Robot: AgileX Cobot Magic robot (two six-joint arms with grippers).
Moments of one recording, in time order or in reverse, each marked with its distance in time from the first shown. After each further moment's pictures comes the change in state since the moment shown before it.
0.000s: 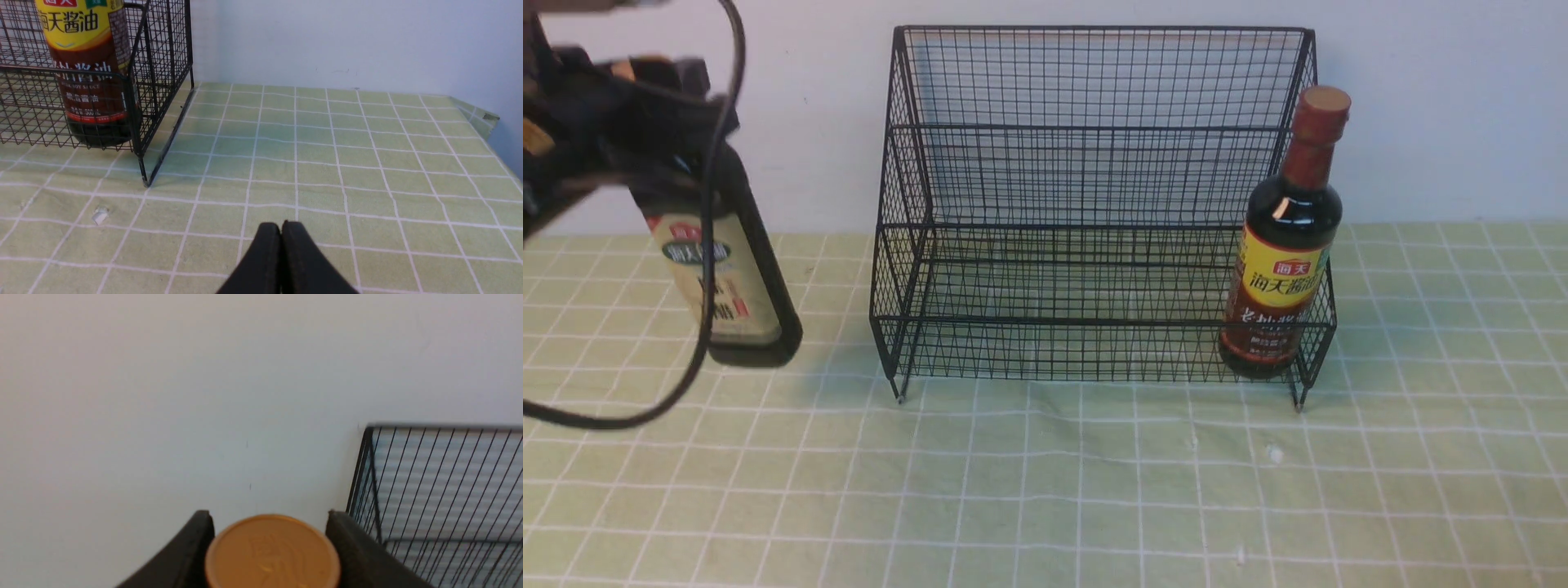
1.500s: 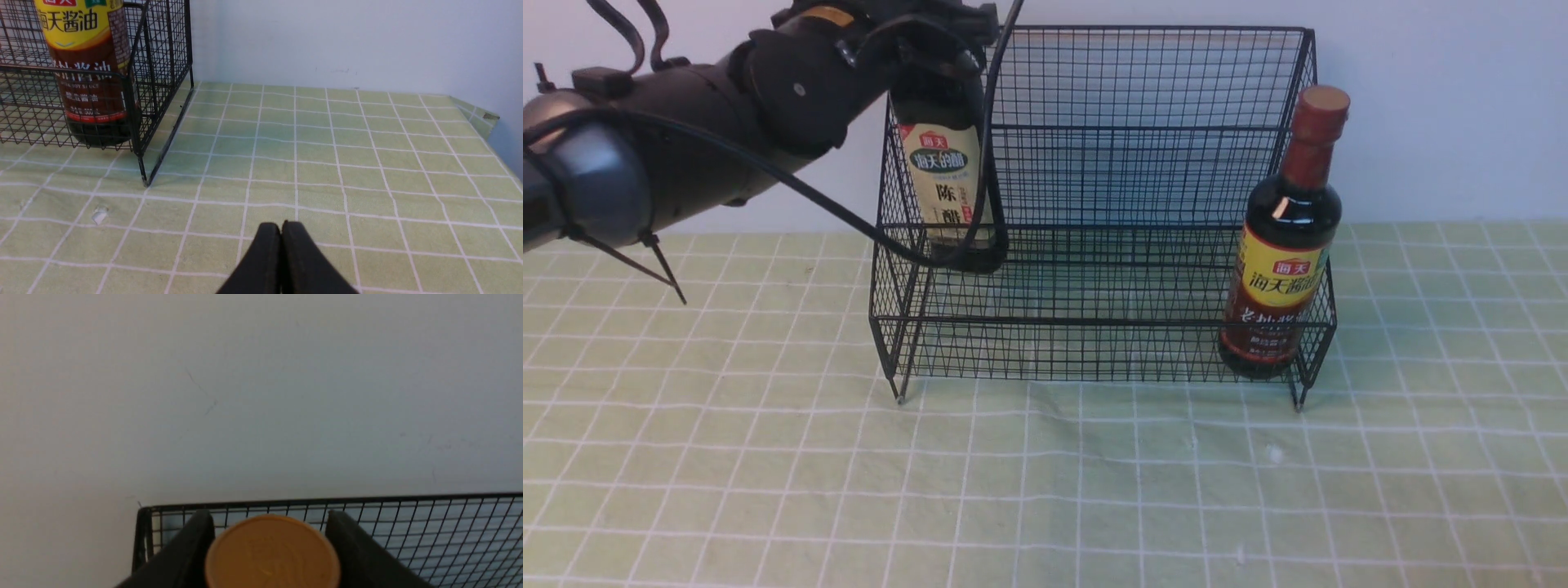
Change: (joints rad) right arm 0.000 0.000 0.000 0.000 0.001 0.000; left arm -0.296 0.487 -0.424 -0.531 -0.114 0.462
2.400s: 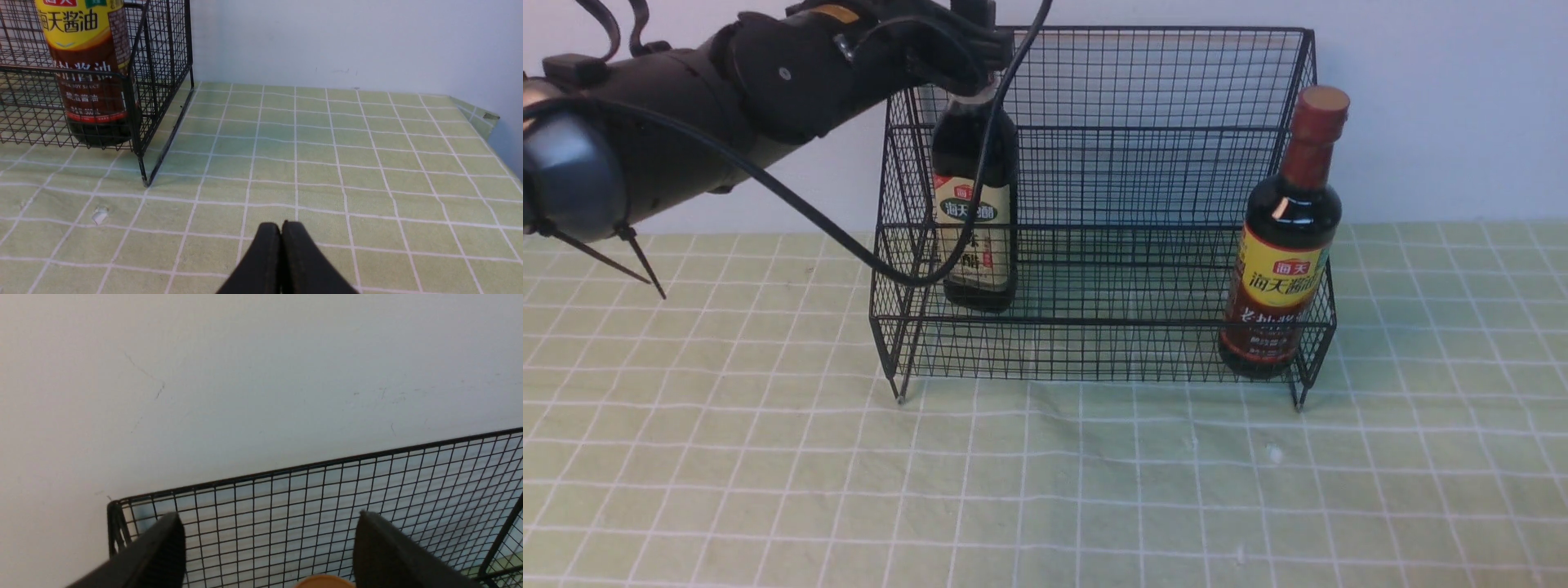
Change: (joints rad) right arm 0.000 0.000 0.000 0.000 0.000 0.000; left arm 0.000 -0.057 -0.006 0.008 0.149 0.120
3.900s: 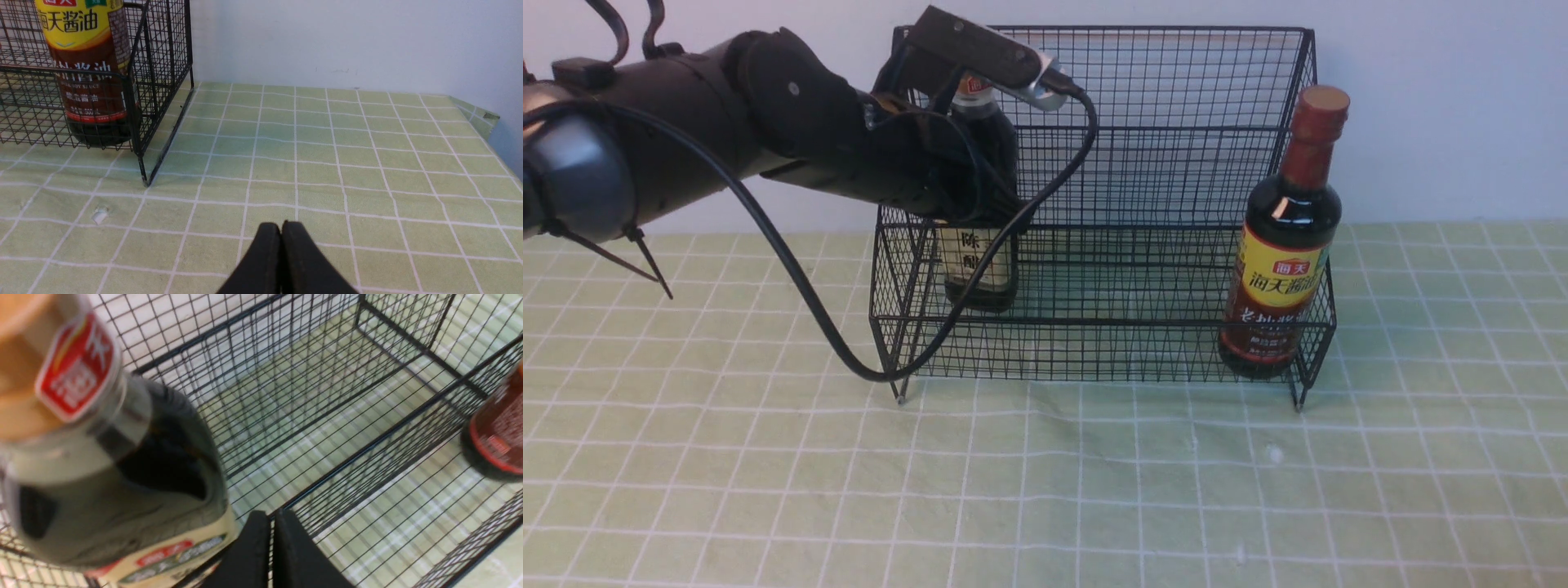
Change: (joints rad) right arm 0.000 0.000 0.000 0.000 0.000 0.000; left arm 0.013 0.034 0.000 0.148 0.537 0.053
